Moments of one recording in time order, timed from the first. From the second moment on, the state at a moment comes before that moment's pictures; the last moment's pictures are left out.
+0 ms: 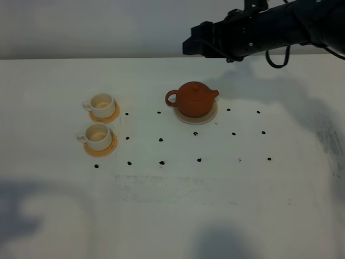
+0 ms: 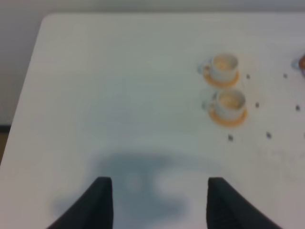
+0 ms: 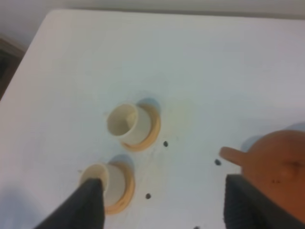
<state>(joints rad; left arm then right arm) -0.03 0.53 -1.07 0.07 1.19 0.01 0.42 1.95 -1.61 0.88 0.72 -0.53</state>
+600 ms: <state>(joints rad) -0.03 0.15 -0.61 0.03 1.16 -0.04 0.53 2.01 -1.68 0.70 0.68 -0.40</state>
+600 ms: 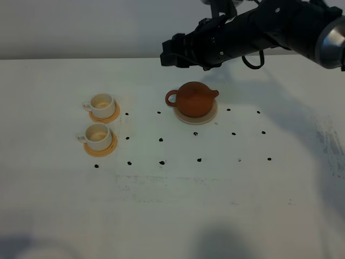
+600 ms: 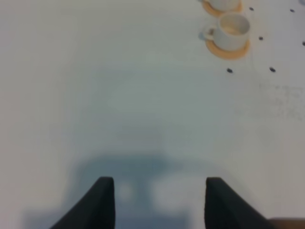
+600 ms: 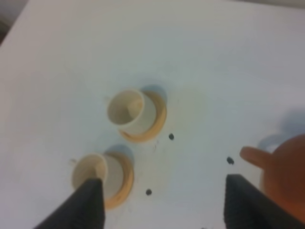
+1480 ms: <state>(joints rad) -0.03 0.13 -0.50 0.01 1.05 -0.04 0.58 2.19 -1.85 0.60 0.69 -0.36</state>
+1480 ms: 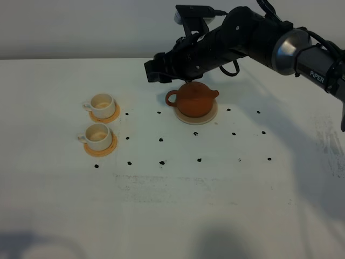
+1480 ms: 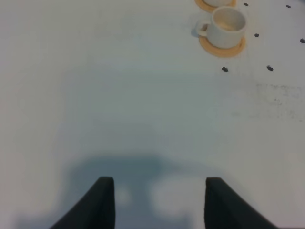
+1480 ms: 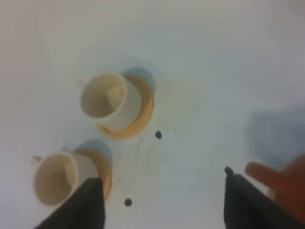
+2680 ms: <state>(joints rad) -0.02 0.00 -0.51 0.01 1.06 -0.03 0.58 2.31 -2.02 0.58 0.74 -0.34</state>
